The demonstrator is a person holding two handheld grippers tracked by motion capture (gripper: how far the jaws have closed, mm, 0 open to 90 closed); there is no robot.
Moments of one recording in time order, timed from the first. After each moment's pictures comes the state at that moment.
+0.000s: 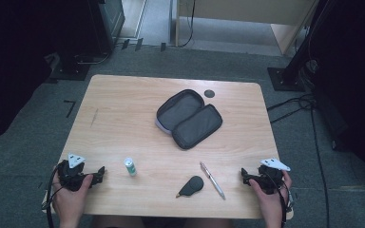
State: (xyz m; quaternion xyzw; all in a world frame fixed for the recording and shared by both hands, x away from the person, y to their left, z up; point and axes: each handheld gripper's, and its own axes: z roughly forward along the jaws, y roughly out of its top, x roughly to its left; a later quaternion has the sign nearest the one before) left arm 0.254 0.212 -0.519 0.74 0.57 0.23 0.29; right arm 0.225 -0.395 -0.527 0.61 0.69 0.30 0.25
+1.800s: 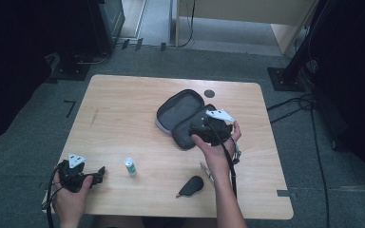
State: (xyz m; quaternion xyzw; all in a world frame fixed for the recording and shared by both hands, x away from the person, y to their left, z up) left arm 0.254 0.212 -0.519 0.74 0.56 0.23 0.29; right arm 0.327 -0.211 -0.407 0.60 0.65 0.37 0.28
